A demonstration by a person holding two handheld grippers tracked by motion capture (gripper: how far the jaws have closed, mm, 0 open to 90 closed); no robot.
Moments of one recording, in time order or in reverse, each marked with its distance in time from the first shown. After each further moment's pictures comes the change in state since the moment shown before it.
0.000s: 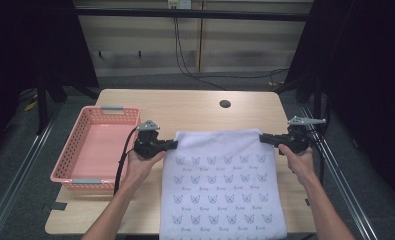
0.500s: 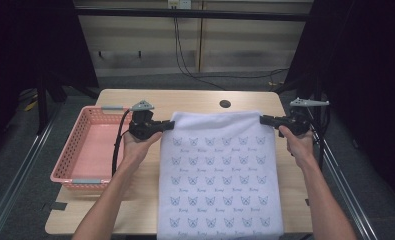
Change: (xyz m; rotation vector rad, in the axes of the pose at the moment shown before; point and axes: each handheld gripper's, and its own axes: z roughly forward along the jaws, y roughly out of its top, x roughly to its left) left arm 0.015 0.045 -0.017 -0.093 0.018 -0.001; right arm -0.006 0.049 0.002 -0.068 -0.009 -0.019
